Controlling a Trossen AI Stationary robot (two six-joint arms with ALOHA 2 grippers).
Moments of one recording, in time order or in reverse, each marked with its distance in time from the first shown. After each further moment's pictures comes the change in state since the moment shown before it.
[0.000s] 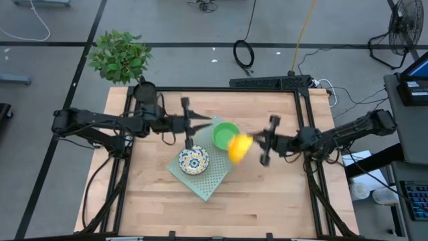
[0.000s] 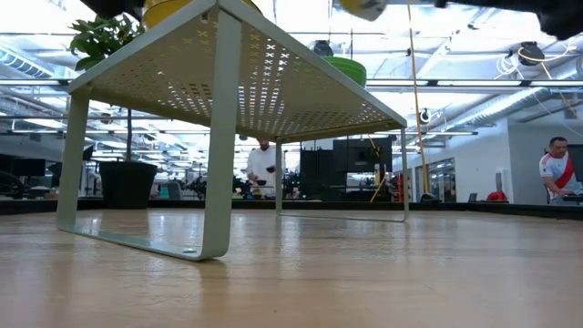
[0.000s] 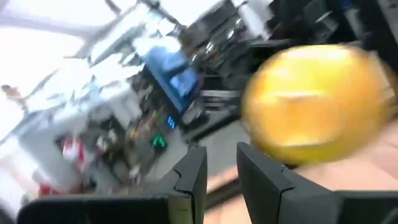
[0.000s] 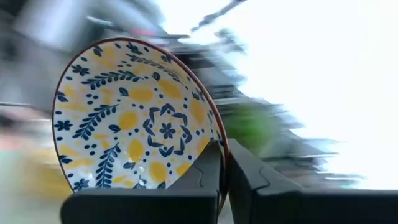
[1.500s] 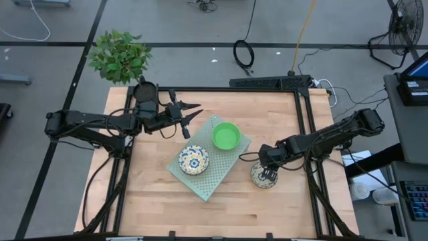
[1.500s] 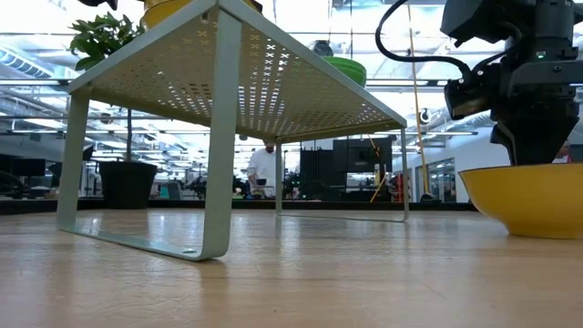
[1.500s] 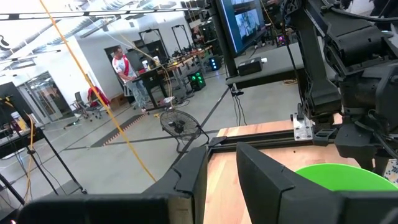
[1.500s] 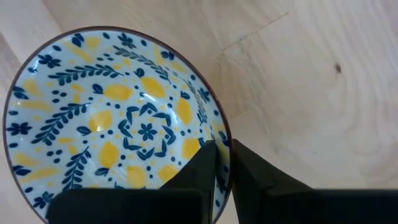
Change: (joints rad) left arm 0.009 -0.122 0.000 -0.235 -0.334 -0.237; right arm 0.035 0.298 0.258 -1.611 -0.307 1.387
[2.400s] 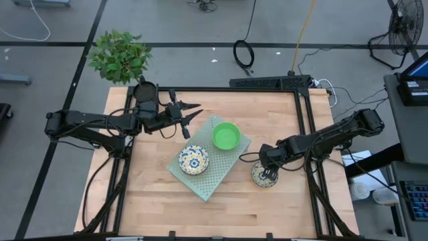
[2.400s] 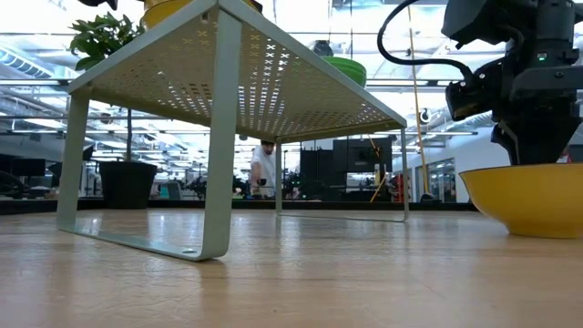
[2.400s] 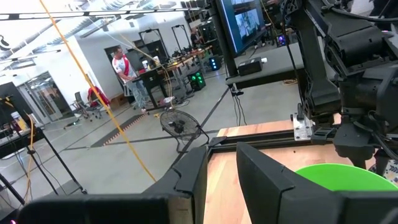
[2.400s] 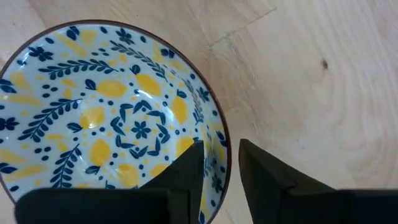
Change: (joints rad) left arm 0.000 0.000 0.000 0.000 0.000 0.000; right arm 0.000 0.000 0.000 0.000 0.003 0.004
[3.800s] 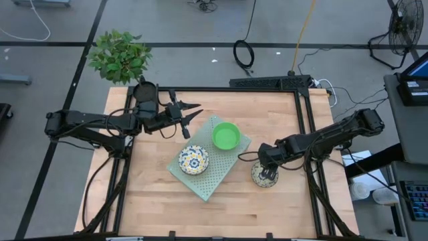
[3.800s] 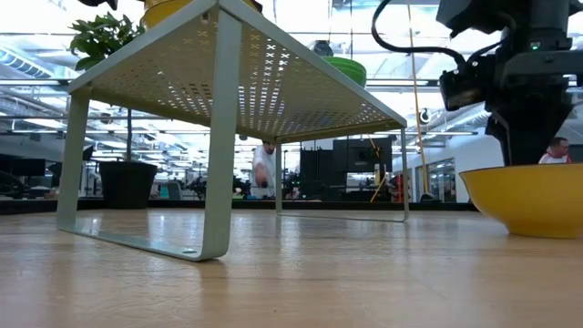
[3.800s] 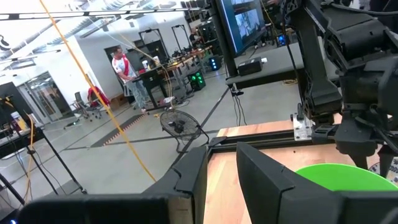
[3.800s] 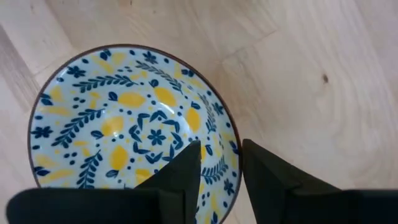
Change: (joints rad) left arm 0.000 0.000 0.000 0.000 0.000 0.000; right arm 0.000 0.000 0.043 -0.016 0.003 0.000
